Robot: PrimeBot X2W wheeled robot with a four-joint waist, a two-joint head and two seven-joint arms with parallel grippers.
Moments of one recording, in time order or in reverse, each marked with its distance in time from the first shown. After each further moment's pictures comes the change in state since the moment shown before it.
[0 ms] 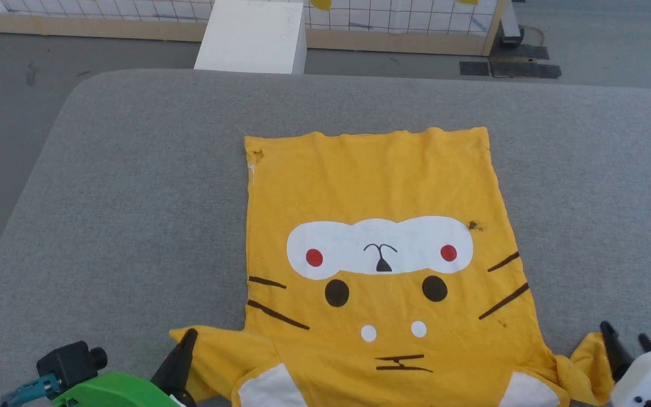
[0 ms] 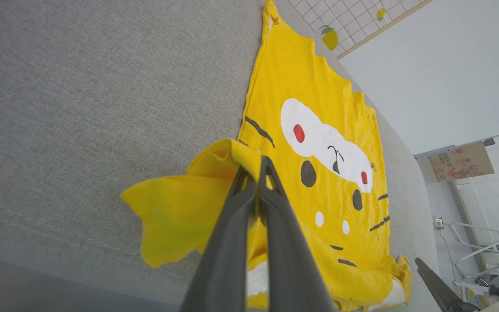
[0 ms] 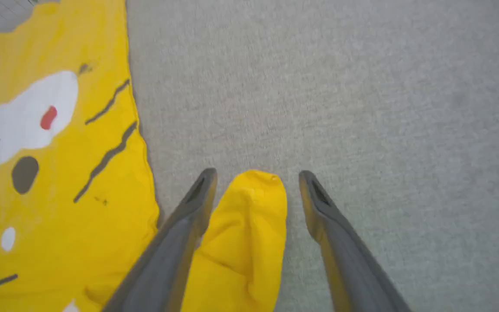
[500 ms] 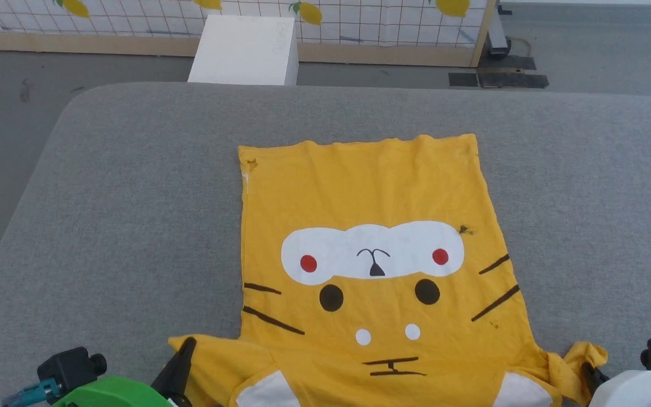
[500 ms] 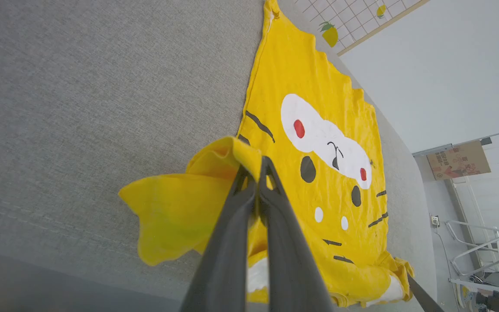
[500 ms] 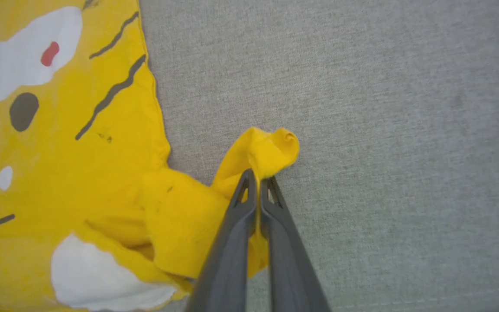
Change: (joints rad) left arm 0.012 0.000 0.005 0.024 -0.022 -0.001 0.002; right arm 0.065 0.000 0.080 -0.004 -0.025 0.000 0.020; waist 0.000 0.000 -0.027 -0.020
